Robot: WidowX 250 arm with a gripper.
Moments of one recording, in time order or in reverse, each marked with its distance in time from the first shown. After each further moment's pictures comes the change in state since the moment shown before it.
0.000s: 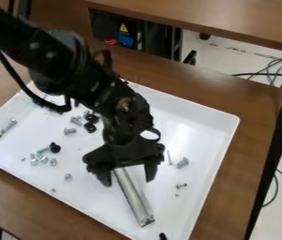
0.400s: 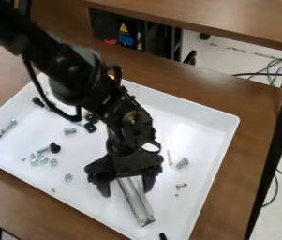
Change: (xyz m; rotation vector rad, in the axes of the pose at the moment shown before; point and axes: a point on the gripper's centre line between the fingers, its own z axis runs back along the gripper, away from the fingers) arm -0.004 0.002 -0.024 0.044 0.039 0.013
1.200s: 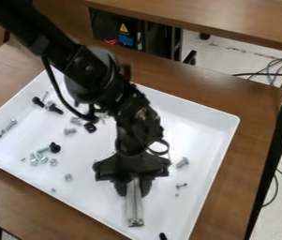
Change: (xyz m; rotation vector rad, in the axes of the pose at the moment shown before) arm -0.001 -0.008 -0.002 0.021 0.052 -0.110
